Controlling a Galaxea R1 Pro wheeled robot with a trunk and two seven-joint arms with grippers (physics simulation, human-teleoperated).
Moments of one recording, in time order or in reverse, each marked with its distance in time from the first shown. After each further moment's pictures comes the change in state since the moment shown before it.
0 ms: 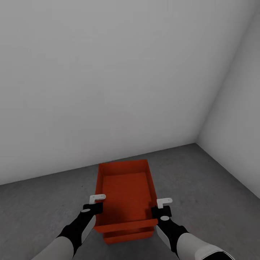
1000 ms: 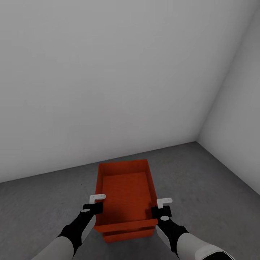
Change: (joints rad) left arm 0.000 0.000 0.001 -0.002 -0.002 0.001 0.000; right arm 0.000 0.000 -0.001 0.000 0.000 -0.002 0.000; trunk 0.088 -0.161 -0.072
